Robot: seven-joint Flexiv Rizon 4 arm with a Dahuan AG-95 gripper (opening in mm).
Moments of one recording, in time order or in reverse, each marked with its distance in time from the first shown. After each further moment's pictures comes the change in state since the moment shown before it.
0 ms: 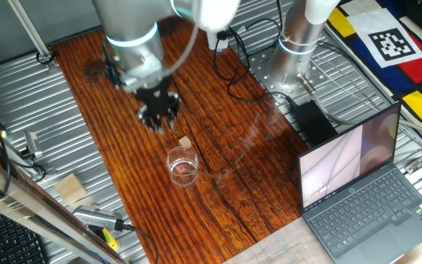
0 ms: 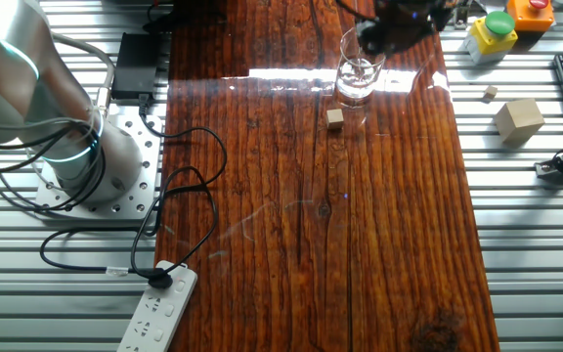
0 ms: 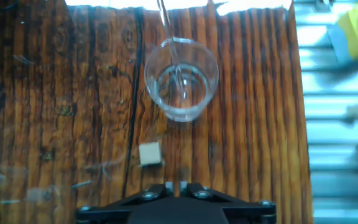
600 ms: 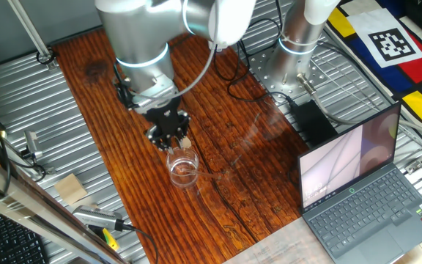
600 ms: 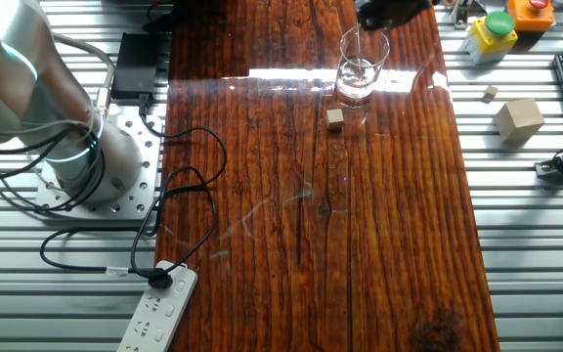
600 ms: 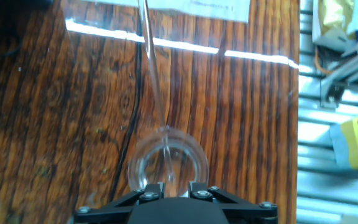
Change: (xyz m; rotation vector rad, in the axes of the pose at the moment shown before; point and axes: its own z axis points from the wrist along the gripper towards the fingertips) arm -0.046 -0.003 0.012 0.011 -0.036 -0.023
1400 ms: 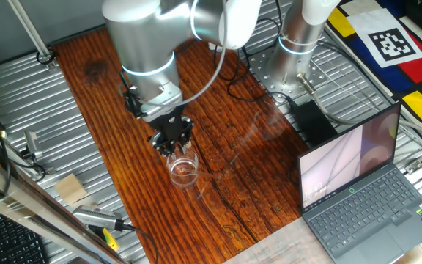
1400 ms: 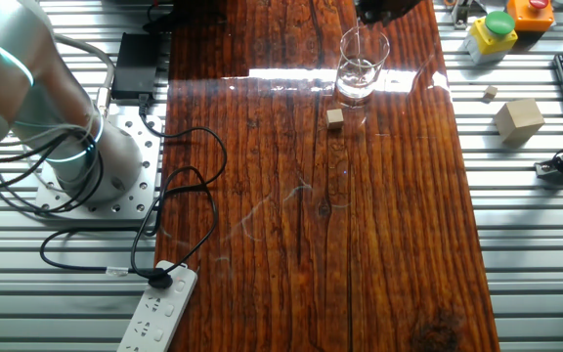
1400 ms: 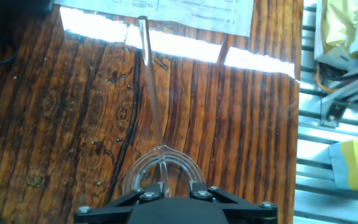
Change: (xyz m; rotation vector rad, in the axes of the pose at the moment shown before) arm -0.007 -0.001 0.004 0.010 0.012 -0.076
